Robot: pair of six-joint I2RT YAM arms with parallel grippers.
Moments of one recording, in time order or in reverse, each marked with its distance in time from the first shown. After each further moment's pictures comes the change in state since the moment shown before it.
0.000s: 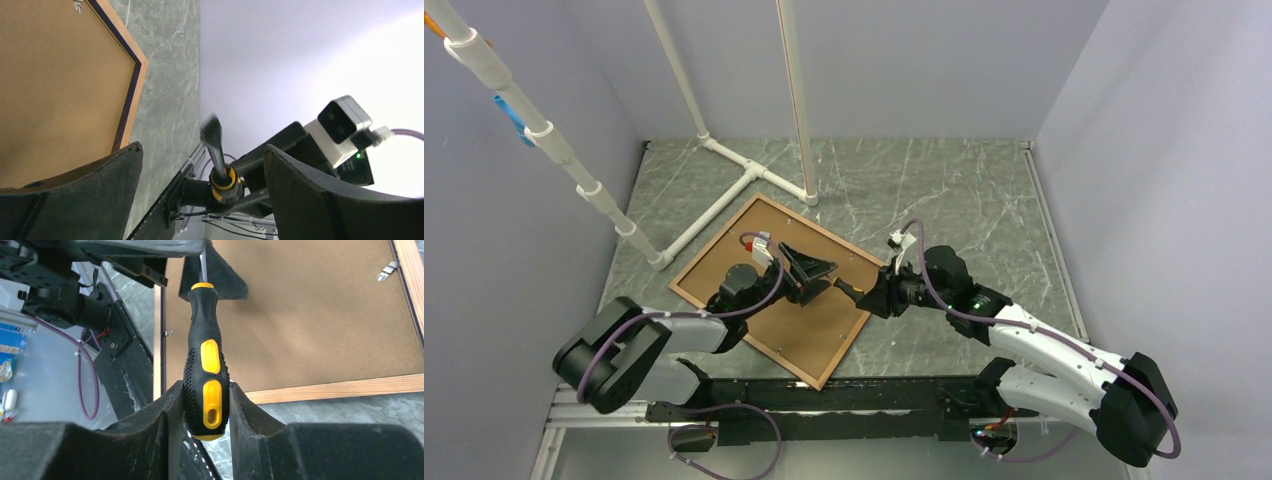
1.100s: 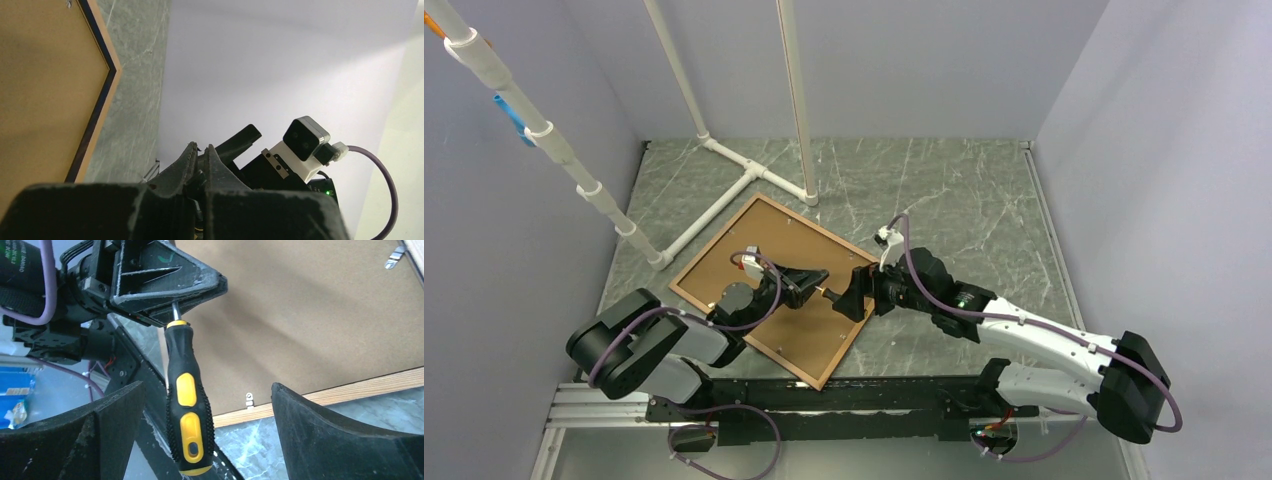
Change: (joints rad) left arm -0.076 0.108 -0.116 0.331 -0.205 -0.253; right arm 0.171 0.083 0.091 -0.034 0.257 0.184
